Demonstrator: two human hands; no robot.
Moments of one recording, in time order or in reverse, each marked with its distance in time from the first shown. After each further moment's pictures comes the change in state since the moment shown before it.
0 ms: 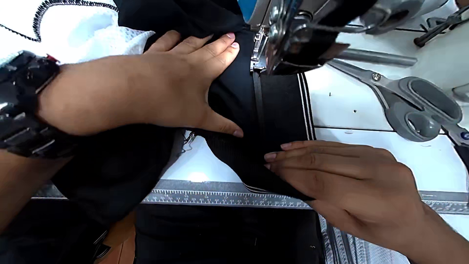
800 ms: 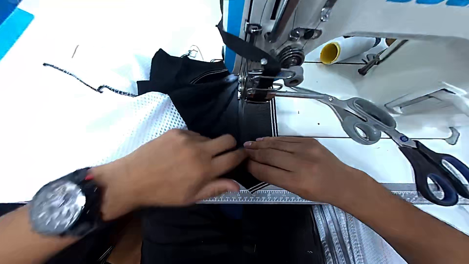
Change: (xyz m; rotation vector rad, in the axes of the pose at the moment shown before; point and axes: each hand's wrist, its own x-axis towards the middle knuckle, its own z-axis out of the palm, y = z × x) left_hand -0.062 0.034 0.024 0.013 0.441 0.576; right_hand 0.017 0.015 0.004 -0.257 -0.077 -0.255
